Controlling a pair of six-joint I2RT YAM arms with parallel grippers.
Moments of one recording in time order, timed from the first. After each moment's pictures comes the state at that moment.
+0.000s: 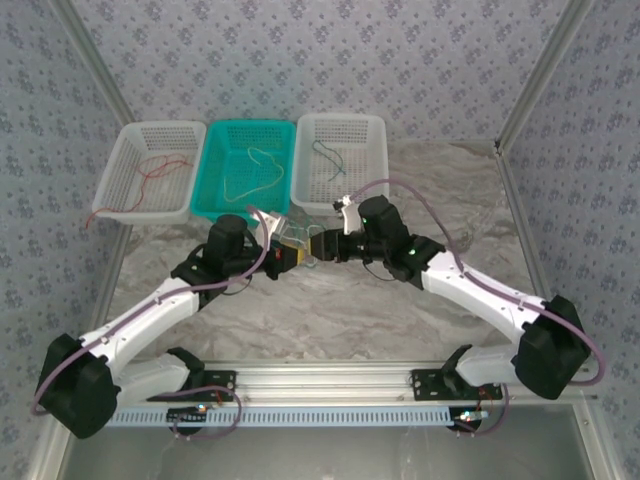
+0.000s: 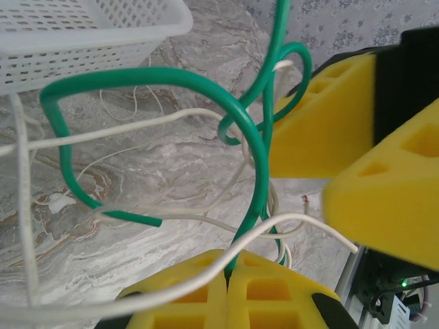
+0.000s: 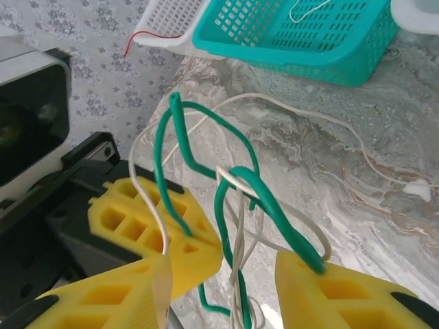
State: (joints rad) left arm -0.60 1.09 0.69 -0.08 0.49 -0.37; right arm 0.75 1.31 0.96 -0.15 -0.37 0.59
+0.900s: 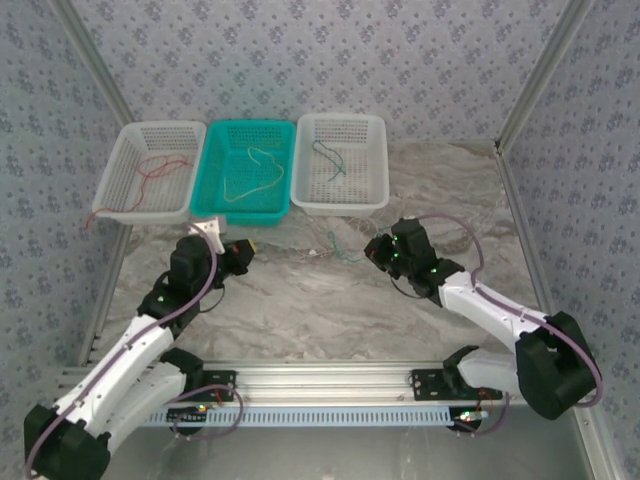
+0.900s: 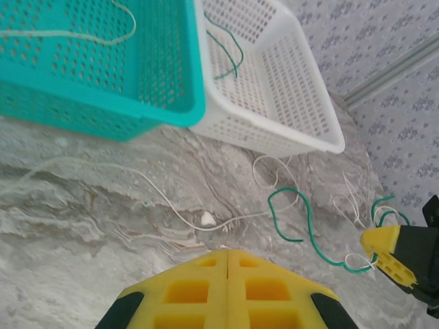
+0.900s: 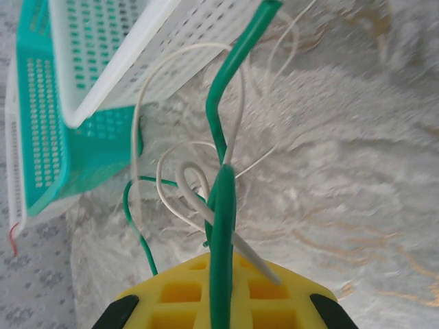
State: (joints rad) left arm -0.46 0.77 0.53 -0.15 0.11 -0.69; right arm 0.55 1.19 0.63 -0.07 -0.09 1.09
